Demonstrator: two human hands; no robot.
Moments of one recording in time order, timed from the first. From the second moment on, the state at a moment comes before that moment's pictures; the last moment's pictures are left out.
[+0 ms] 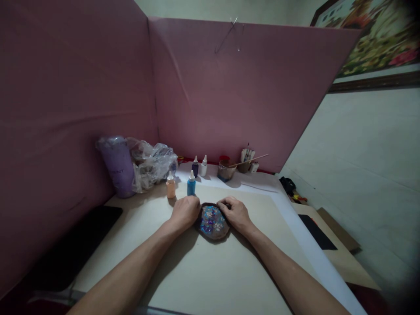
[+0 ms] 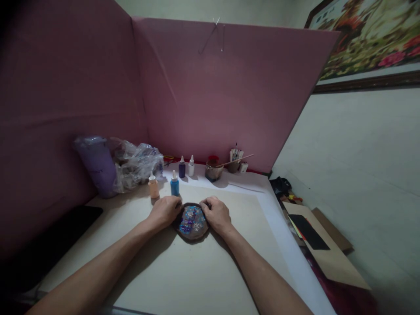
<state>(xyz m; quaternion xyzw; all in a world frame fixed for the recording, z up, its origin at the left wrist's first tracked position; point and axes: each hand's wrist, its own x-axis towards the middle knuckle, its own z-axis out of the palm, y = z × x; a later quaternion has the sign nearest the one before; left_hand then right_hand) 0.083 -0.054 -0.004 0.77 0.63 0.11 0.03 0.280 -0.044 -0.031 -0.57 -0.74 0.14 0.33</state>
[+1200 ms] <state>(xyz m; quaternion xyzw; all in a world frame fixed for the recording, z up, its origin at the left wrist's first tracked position) 0.085 -0.048 -0.009 0.74 0.64 0.17 0.10 0.280 -0.044 -0.032 -0.57 -0.74 0.14 0.34</state>
